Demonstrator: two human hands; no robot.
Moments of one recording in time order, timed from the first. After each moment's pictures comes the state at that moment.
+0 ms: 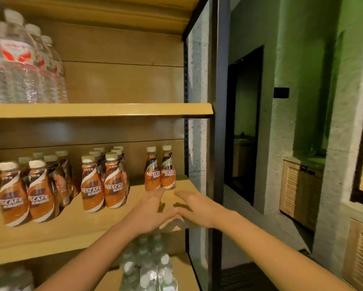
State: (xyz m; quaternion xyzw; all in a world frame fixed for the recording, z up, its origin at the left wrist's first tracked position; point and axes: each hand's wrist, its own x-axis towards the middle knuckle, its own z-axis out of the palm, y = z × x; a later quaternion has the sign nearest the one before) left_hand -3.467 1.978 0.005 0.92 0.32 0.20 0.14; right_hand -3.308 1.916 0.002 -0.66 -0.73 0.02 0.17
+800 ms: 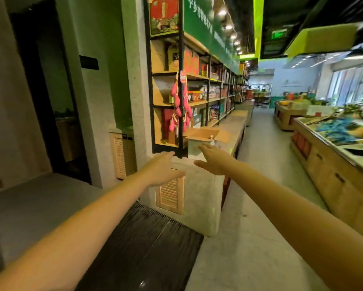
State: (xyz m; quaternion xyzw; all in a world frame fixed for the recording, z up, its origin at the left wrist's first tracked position) left_hand -3.079 1.611 0.002 0.96 -0.08 0.08 0.26; right_hand -3.002 1.439 0.002 -0.96 -0.23 -0.10 0.08
